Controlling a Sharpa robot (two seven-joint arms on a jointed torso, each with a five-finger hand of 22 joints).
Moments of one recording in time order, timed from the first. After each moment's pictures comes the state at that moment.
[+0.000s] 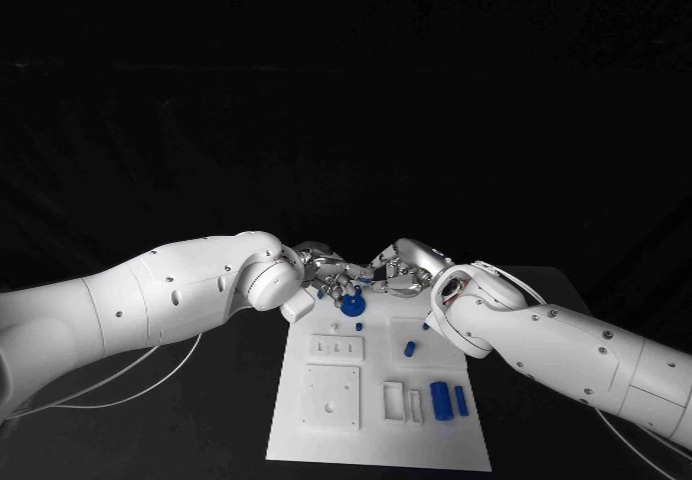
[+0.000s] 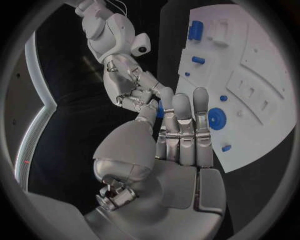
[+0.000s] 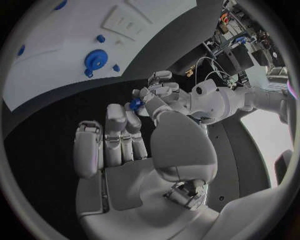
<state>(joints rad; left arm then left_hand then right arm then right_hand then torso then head) 1.37 -0.58 -0.14 1.25 -0.34 -0.08 -0.30 1.19 0.18 0.03 -0.13 0.25 1.15 0.03 0.07 0.41 1.47 -0.06 0.35 0.49 1.33 -0.10 0.94 0.58 0.04 1.14 -0.12 0.65 0.93 1.08 -0.57 0.15 1.35 -1.39 -0.35 -0.17 1.24 -0.09 0.24 -0.15 0.14 1.06 0.10 0.07 0.07 1.27 0.00 1.09 1.20 1.46 -0.07 0.82 1.31 0.02 1.46 -0.09 1.48 1.31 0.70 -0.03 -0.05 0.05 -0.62</state>
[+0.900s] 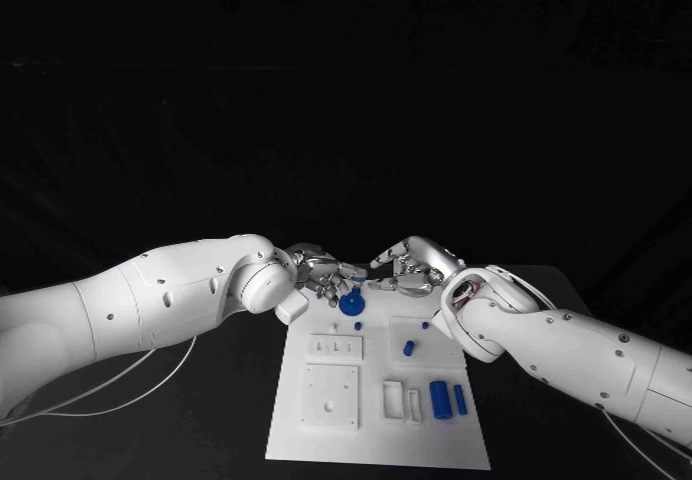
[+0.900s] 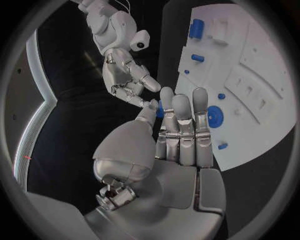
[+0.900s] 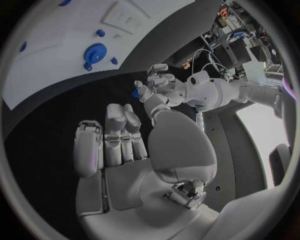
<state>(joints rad) 1.36 -0.60 -0.14 1.25 -0.32 -0.09 -0.28 1.18 0.18 0.04 -0.14 0.24 1.15 0.04 0.06 0.41 1.47 -0.06 0.36 0.49 1.33 -0.10 0.96 0.59 0.04 1.15 -0.13 0.62 0.98 1.06 -0.61 0.15 1.38 -1.33 -0.42 -0.08 1.27 -0.10 0.20 -0.13 0.17 1.05 0.11 0.07 0.07 1.26 0.01 1.09 1.19 1.46 -0.07 0.82 1.31 0.02 1.47 -0.09 1.48 1.31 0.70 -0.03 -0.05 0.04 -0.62</state>
